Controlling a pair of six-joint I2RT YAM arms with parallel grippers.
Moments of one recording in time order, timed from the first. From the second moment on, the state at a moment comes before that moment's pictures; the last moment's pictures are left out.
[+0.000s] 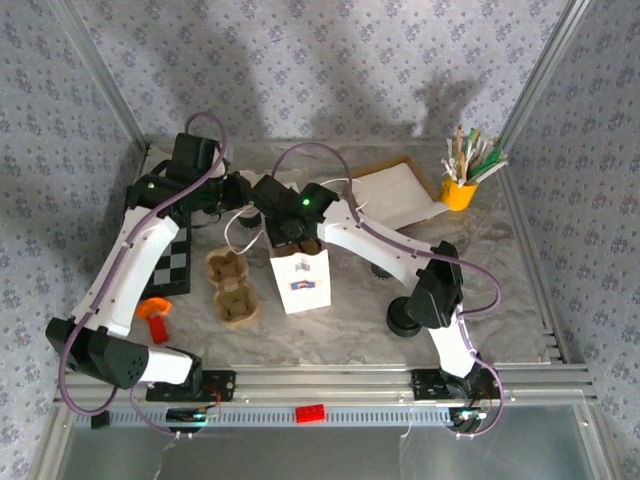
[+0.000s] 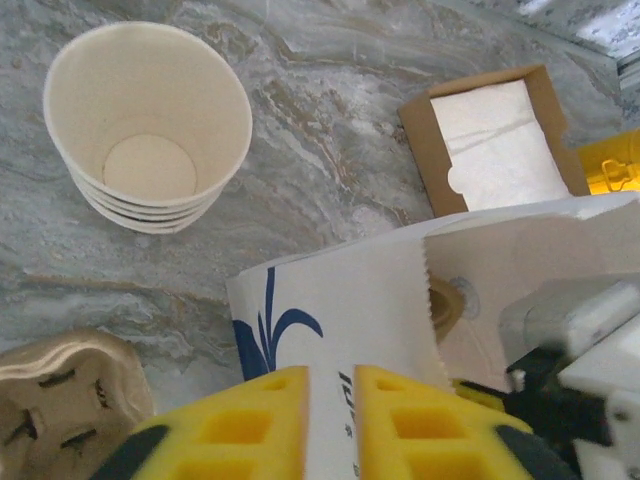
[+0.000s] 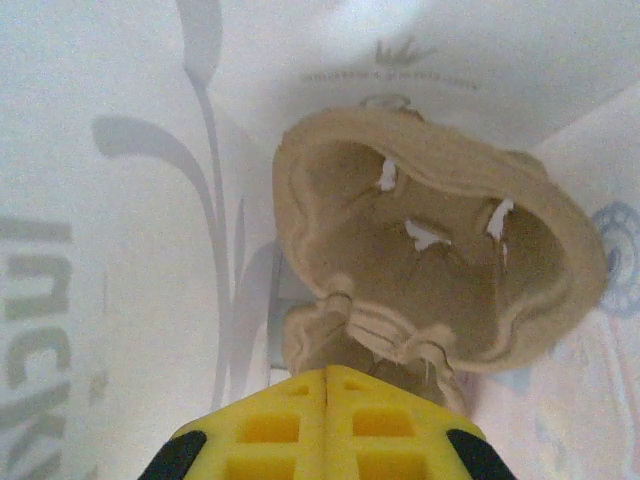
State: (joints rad) left arm -0.35 1.36 1.54 -0.99 0.17 -0.52; right arm 0.99 2.04 2.07 -1.13 0.29 0.62
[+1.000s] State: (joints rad) left arm -0.32 1.31 1.47 -0.95 0.23 -0.59; right arm 0.95 2.10 1.91 -0.88 0.34 0.61
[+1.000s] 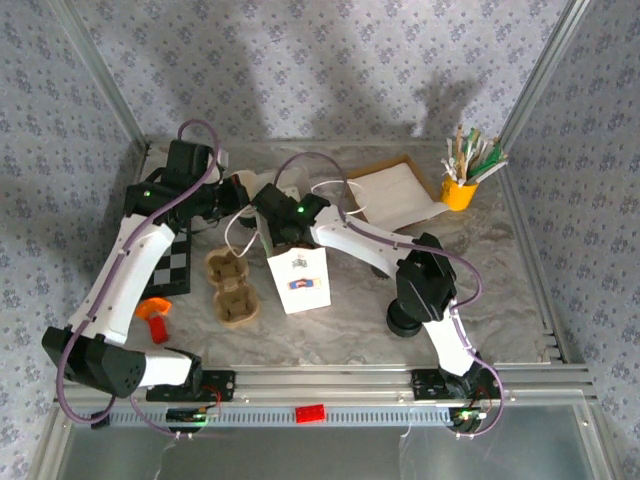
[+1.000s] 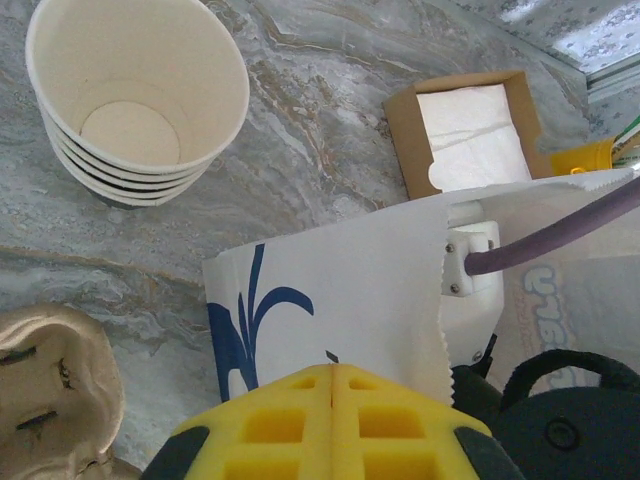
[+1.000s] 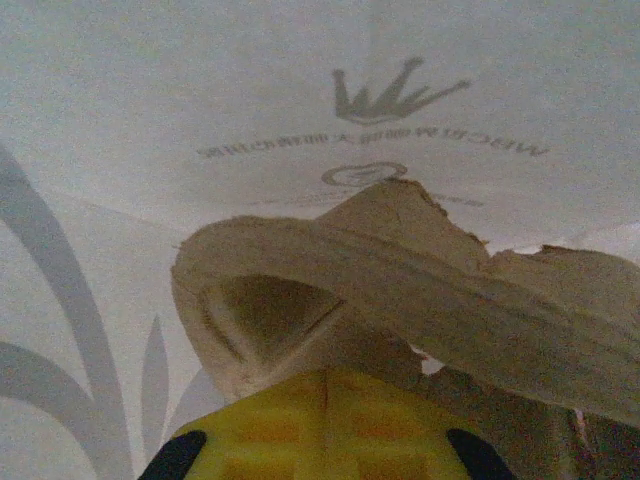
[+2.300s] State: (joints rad) left arm -0.25 1.25 1.39 -0.95 0.19 -0.60; right arm 0.91 2.13 1.85 -0.74 0.25 0.60
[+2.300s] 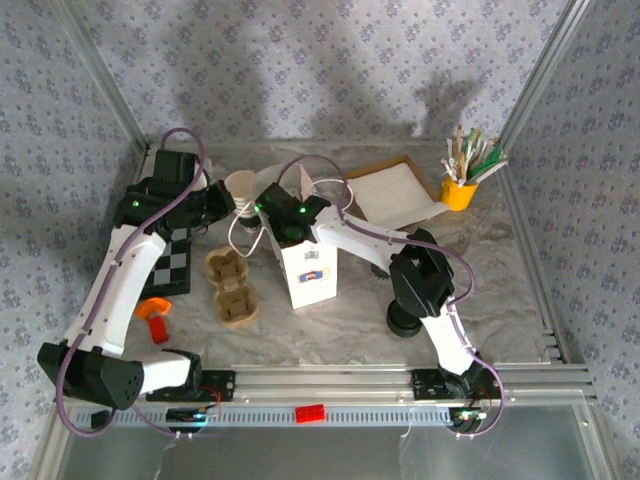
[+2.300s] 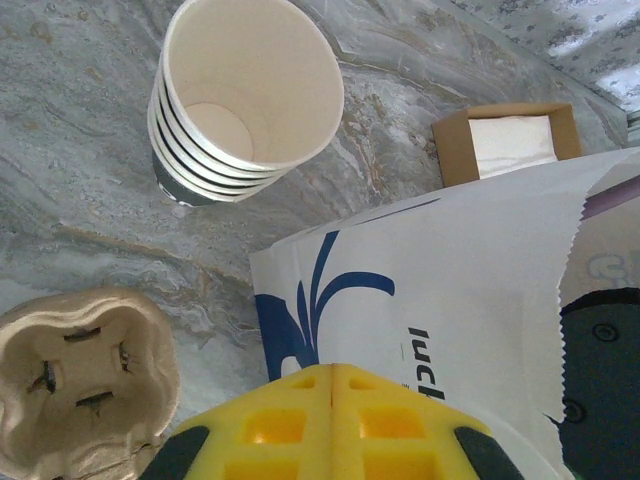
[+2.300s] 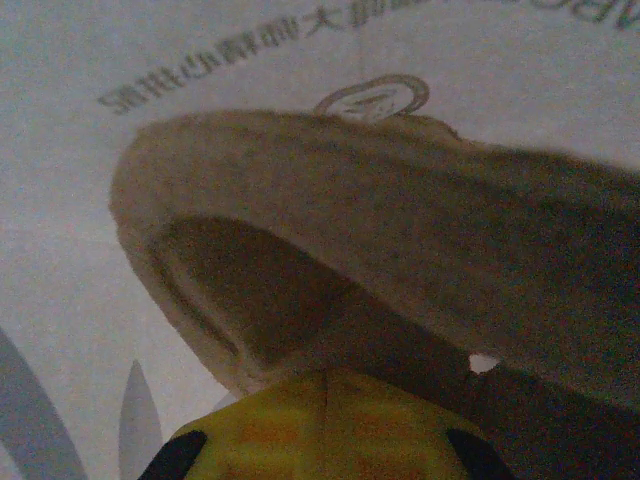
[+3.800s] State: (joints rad) left arm -0.27 1.20 1.44 -1.05 0.15 -0.58; right arm 0.97 1.98 2.07 -1.10 0.28 0.59
